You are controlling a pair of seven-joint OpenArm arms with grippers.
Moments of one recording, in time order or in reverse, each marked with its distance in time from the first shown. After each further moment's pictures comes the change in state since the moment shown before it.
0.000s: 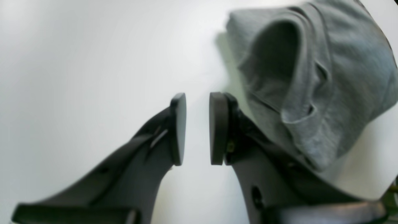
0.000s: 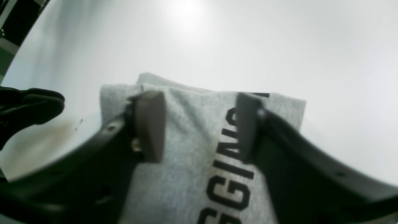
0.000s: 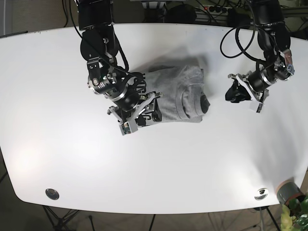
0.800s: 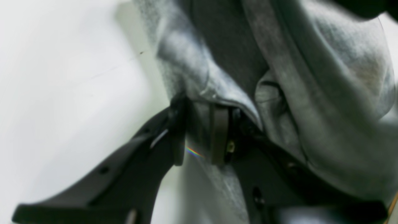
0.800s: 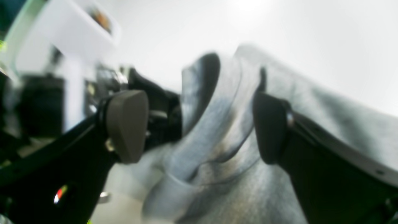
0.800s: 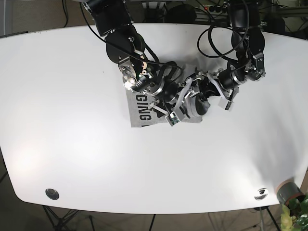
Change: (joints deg) left arm -3.5 10.5 5.9 -7.8 9.0 -0.2 -2.1; right arm 2.0 -4.7 -16.2 -6.1 -1.0 0.5 -0.2
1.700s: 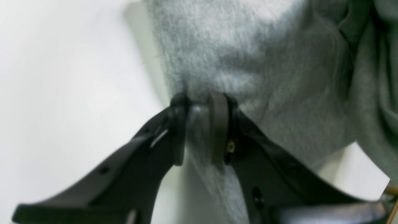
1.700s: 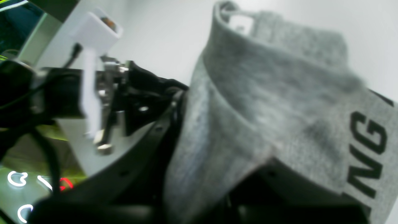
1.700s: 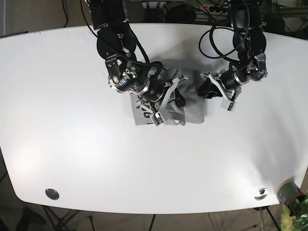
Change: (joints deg) left arm -0.3 -0.1 -0.9 -0.2 0.2 0.0 0.3; right arm -2.6 -0.4 9.1 5.0 2.1 6.0 -6.6
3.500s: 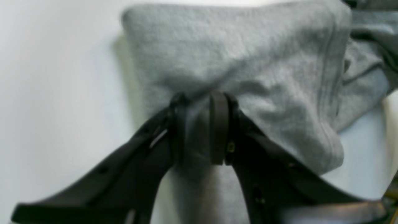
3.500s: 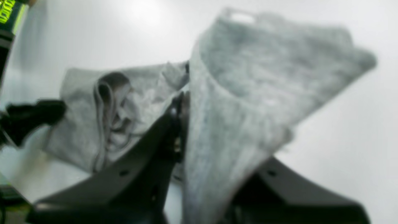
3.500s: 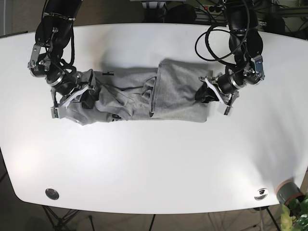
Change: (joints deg) left arm -1.4 2.8 0.0 3.0 1.8 0.9 1.4; right arm -8.0 15.8 36.6 8.0 18.3 0.1 -9.2
